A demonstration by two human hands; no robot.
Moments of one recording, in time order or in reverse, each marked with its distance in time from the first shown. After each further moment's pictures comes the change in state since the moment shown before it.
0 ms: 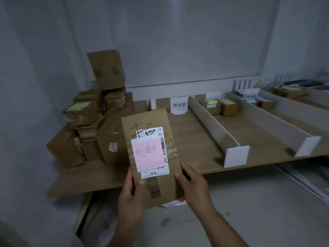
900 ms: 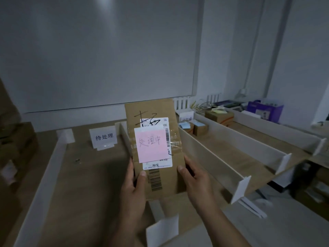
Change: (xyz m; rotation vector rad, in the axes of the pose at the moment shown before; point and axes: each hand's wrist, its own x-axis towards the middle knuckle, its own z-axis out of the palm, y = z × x) left_hand 0.177 0.036 0.393 -0.089 -0.303 0.099; right_hand 0.255 0.026 -0.286 -0.034 0.346 -0.025
